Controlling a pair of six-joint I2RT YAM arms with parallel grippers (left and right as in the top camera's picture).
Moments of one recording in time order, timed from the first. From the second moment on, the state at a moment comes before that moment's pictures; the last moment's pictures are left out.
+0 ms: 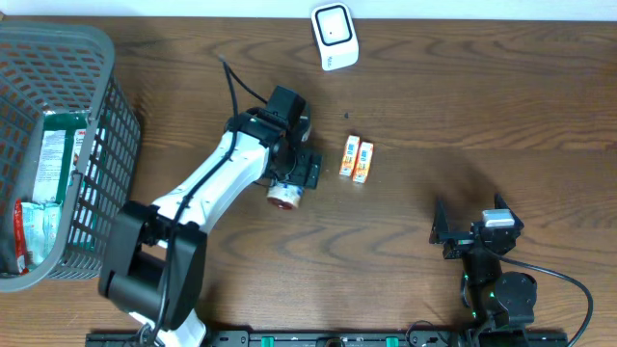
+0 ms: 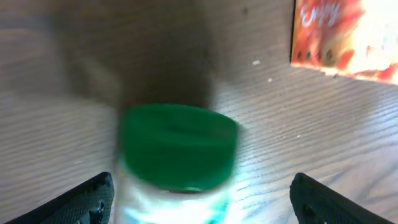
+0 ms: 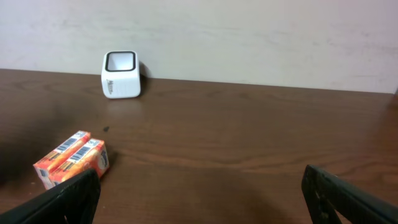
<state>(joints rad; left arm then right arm) -0.45 1.83 1.28 -0.81 0.20 -0.20 0.08 0.02 0.01 -0.07 0.02 -0.02</state>
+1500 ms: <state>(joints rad) -0.58 1.86 1.21 -0.79 -0.03 -0.26 0.08 0.02 0.01 -0.07 0.02 -0.02</state>
